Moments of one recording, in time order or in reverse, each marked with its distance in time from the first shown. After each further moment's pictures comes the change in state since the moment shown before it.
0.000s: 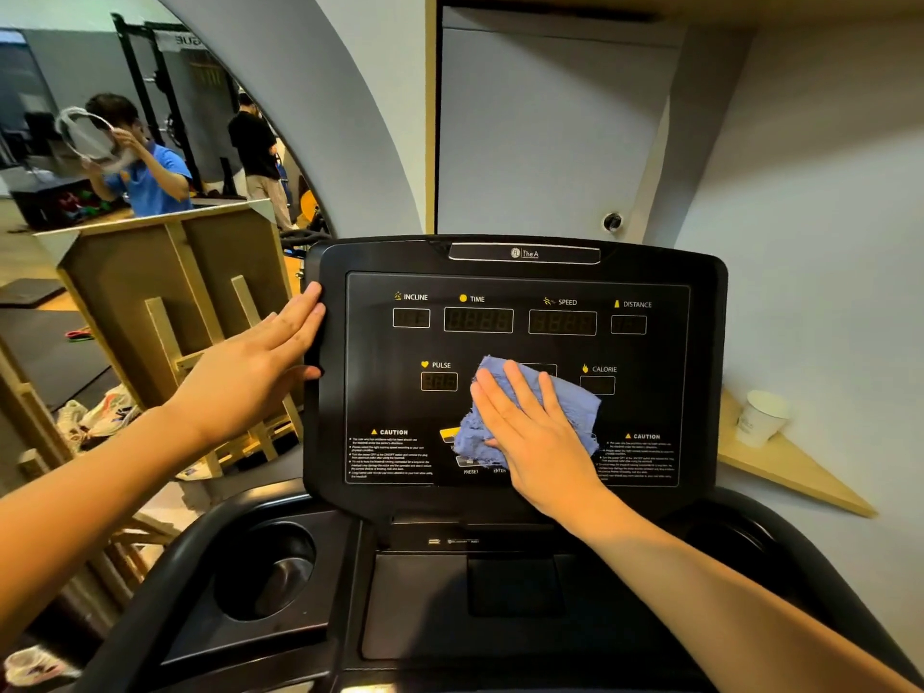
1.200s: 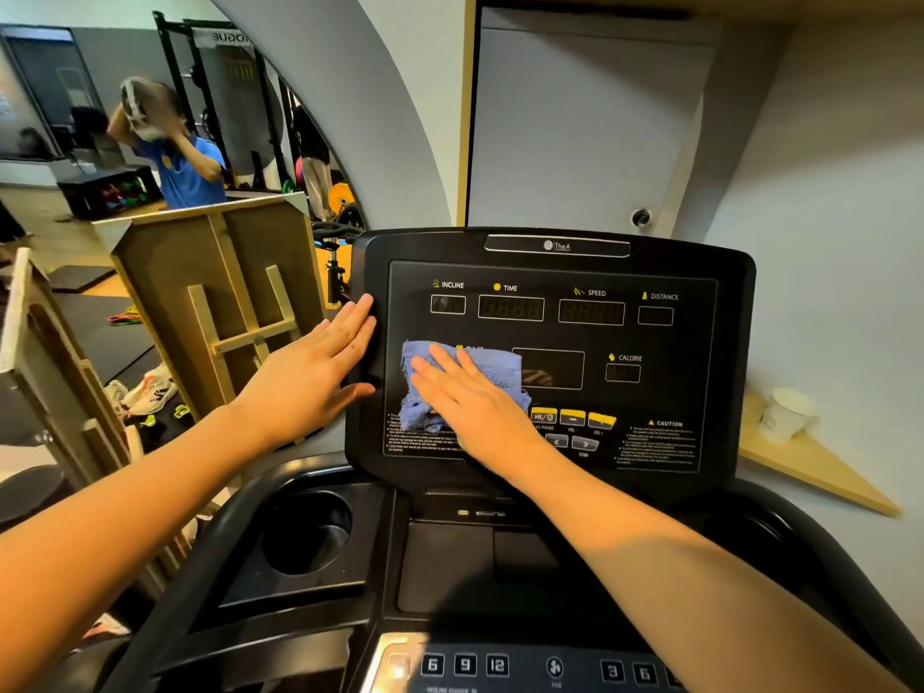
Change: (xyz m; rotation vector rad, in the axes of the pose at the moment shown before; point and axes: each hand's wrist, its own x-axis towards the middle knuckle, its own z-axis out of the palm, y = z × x) left_hand -0.021 0.031 -0.009 0.070 -0.176 -0.054; right_hand 0.064 -0.072 -0.012 0.226 0.074 -0.255
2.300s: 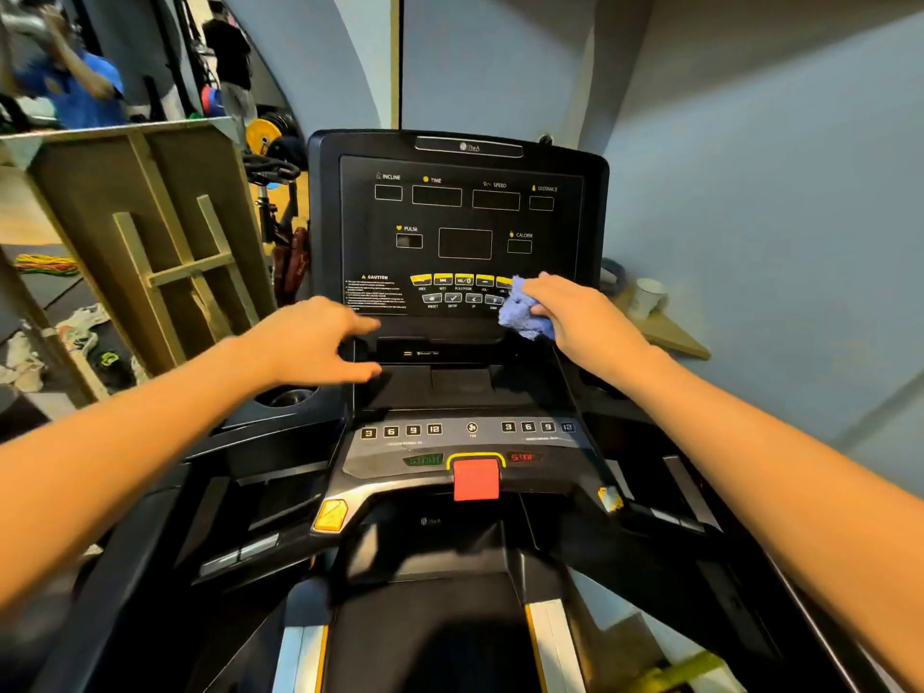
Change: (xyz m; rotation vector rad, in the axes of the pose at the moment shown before) left_hand -0.100 0.124 -0.077 -0.238 -0.293 0.088; right_hand -0.176 -0.053 -0.200 0.063 -0.239 0.535
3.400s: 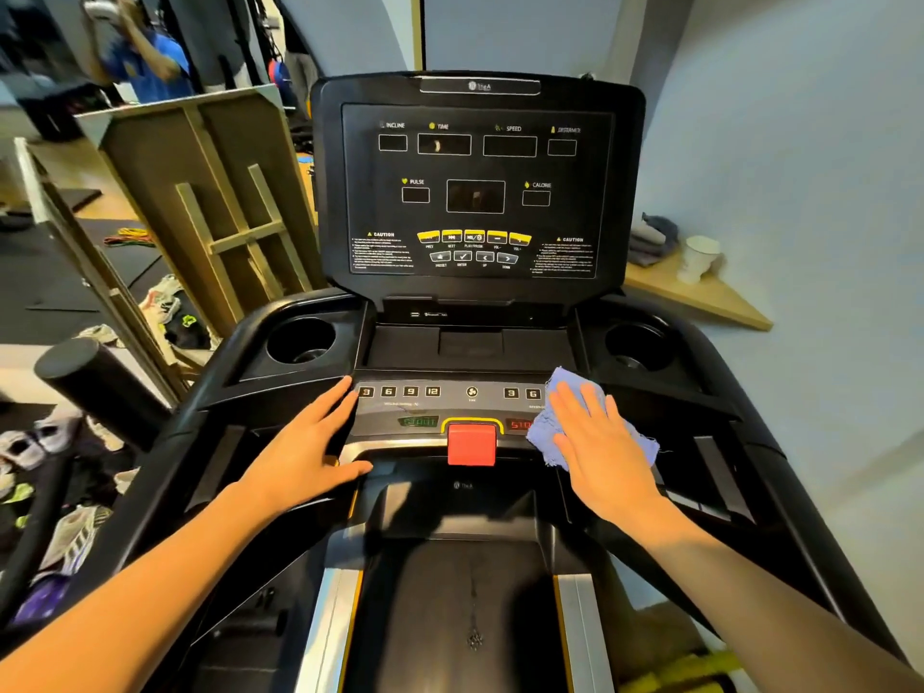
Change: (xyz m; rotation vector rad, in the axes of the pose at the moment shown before) left_hand -0.101 0.060 0.157 -0.332 0.032 -0.305; right_hand -0.148 0.046 0.164 -0.190 -0.109 0.055
